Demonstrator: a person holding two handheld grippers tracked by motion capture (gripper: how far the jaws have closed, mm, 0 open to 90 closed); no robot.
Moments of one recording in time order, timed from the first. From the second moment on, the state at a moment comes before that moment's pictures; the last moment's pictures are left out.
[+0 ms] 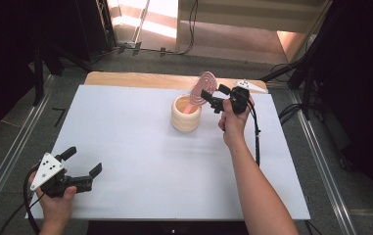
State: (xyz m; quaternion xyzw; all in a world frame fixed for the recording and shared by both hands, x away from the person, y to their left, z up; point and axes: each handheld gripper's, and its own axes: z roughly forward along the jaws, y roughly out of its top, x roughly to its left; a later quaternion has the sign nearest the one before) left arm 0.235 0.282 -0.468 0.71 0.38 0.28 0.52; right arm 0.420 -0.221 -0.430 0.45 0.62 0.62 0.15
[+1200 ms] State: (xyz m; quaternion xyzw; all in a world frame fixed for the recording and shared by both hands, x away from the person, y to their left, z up) left arm 0.234 0.278 -0.467 0.71 0.38 0.27 0.52; right arm 0.312 -0.280 -0.445 0.41 0.66 0.59 0.22
